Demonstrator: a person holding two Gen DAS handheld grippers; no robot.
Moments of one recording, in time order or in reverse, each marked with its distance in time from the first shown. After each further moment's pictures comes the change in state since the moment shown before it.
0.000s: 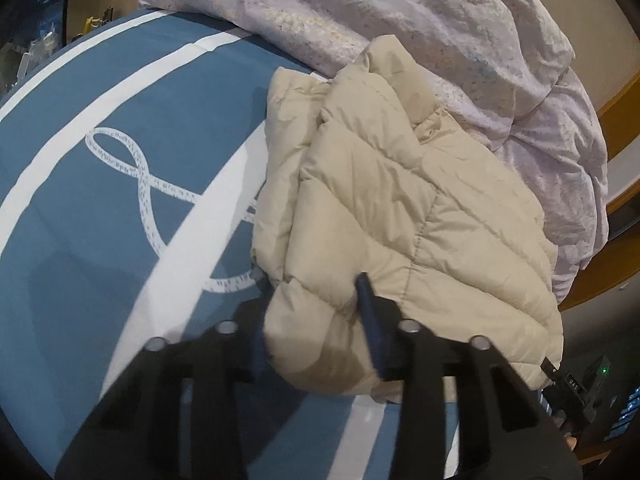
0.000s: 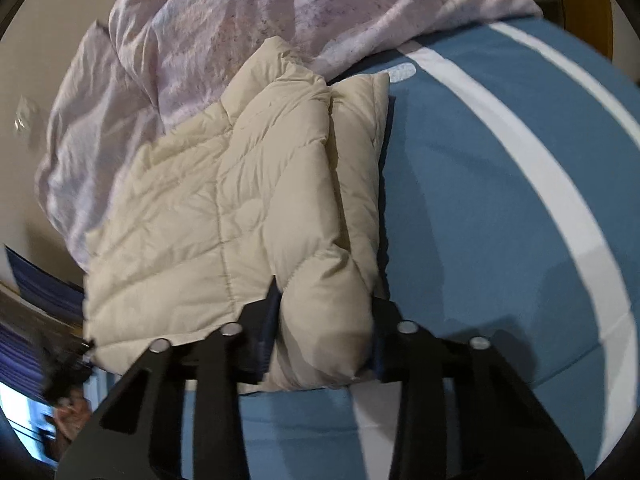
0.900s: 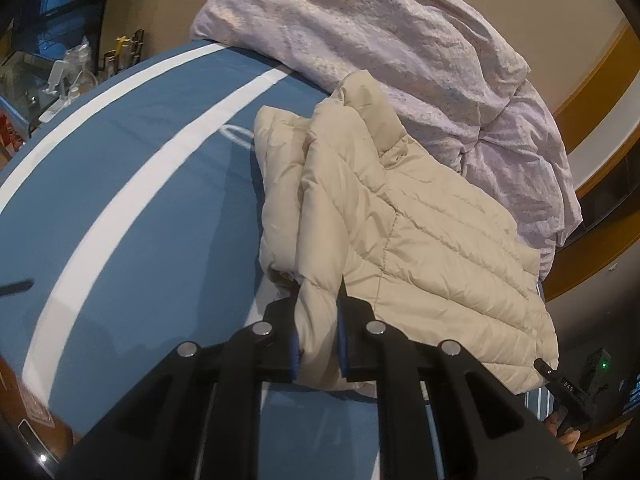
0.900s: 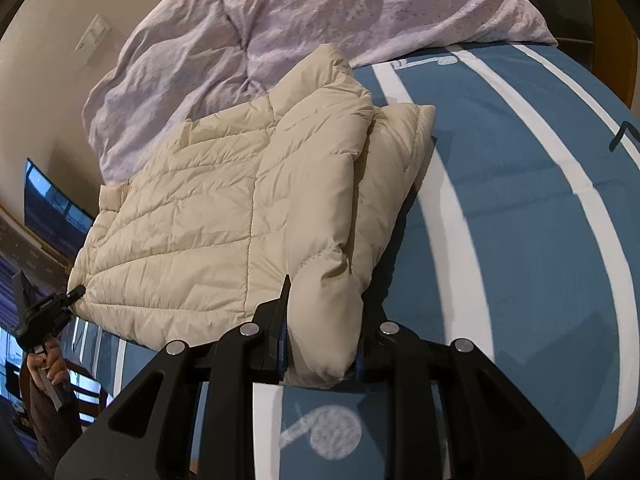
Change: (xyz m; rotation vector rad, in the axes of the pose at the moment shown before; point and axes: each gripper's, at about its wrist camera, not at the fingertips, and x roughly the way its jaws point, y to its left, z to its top) left arm -0.121 0.069 -0.051 0.050 -0.080 -0.038; right arm -0.068 0.048 -0.120 -0.220 0.009 0.004
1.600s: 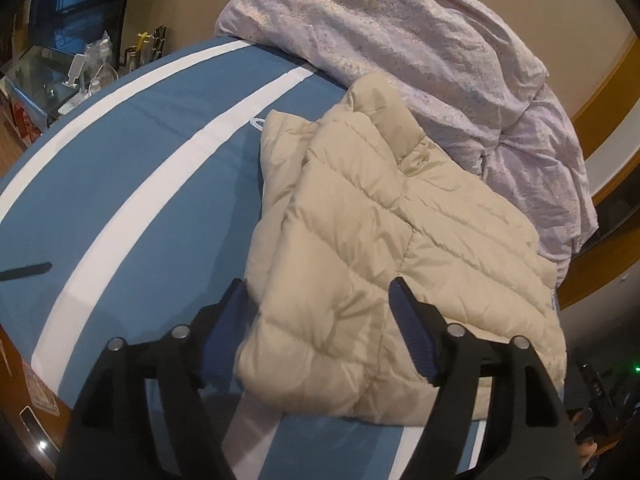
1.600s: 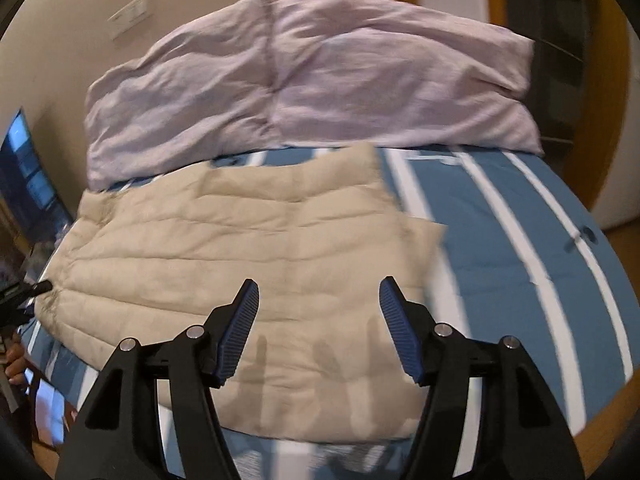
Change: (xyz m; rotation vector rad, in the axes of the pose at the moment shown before) left arm 0.003 0.005 -0.004 -0.030 -0.006 0.075; right arm -0.006 0.099 0.013 -0.250 -0.191 -0.193
